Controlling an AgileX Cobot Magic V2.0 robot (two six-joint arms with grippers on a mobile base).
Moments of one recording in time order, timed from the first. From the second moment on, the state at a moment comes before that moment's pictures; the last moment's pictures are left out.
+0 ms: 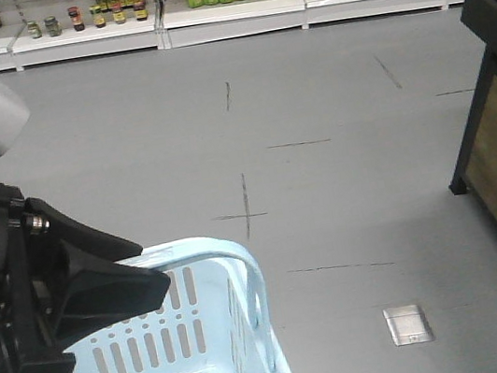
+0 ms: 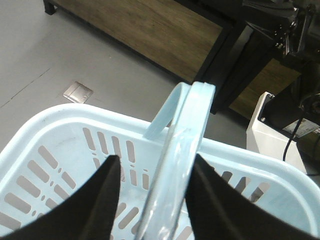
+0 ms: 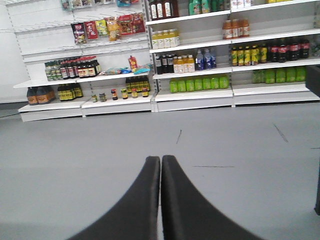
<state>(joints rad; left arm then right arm) -0.48 1.09 -1.21 -0.61 1.10 0.52 0.15 -0.01 0.03 -0.12 0.09 0.20</state>
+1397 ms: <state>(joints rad) -0.48 1.09 -1.21 -0.61 1.10 0.52 0.15 -0.01 0.03 -0.12 0.09 0.20</state>
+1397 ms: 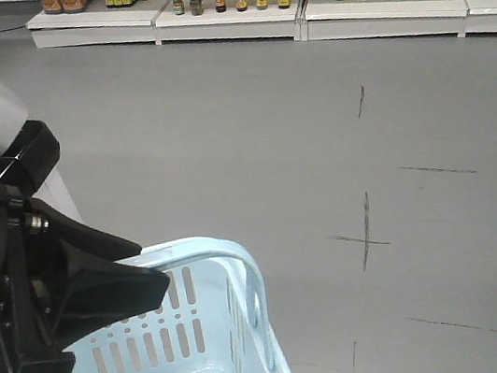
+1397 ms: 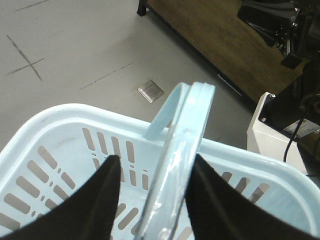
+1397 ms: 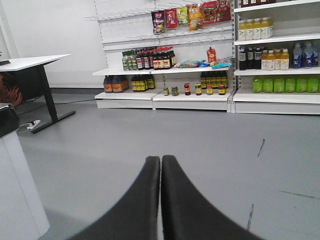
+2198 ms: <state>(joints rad) -0.48 1.09 -1.21 -0.61 1.10 0.52 0.15 -0.01 0.03 -0.12 0.09 0.20</state>
